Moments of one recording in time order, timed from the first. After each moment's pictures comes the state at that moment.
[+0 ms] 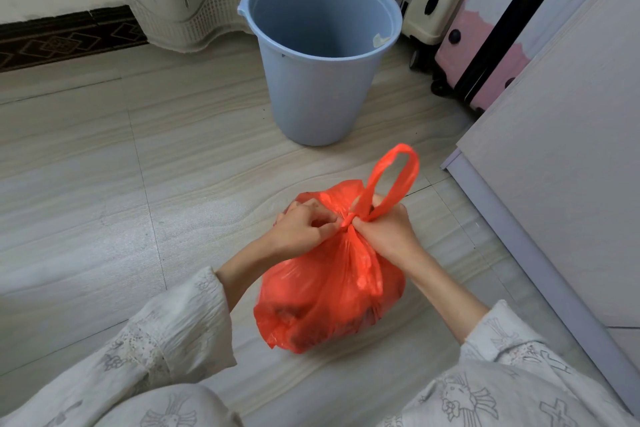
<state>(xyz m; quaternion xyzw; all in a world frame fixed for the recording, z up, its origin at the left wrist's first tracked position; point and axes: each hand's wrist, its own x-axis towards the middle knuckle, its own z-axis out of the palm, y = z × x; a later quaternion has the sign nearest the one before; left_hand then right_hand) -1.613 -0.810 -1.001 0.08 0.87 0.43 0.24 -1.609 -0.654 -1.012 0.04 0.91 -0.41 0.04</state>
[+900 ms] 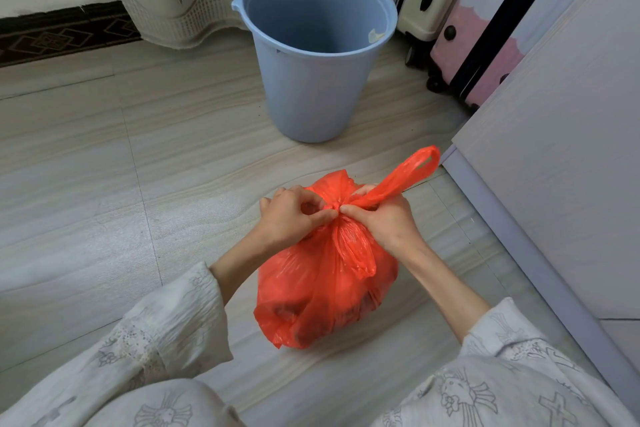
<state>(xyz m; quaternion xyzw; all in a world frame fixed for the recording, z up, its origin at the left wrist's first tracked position) -1.618 -0.814 -0.998 0.03 0.90 0.40 0.14 -1.611 -0.655 -1.000 0.07 0.86 -0.51 0.06</state>
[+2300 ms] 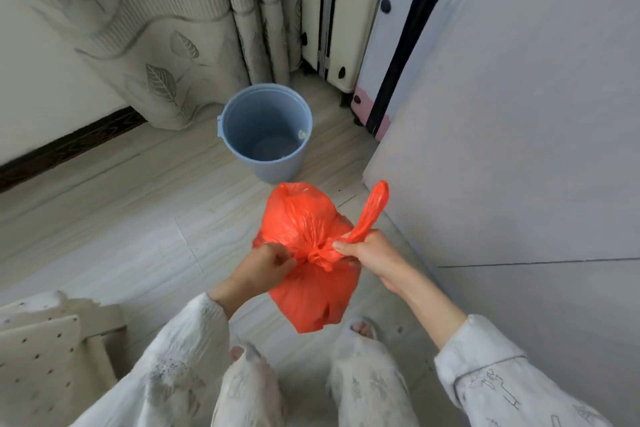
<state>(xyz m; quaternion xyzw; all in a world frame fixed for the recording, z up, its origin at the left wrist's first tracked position) -1.575 -0.789 -0.656 0.06 0.89 0.28 0.34 -1.558 -0.592 -0.635 0.27 0.71 -0.58 0.29</state>
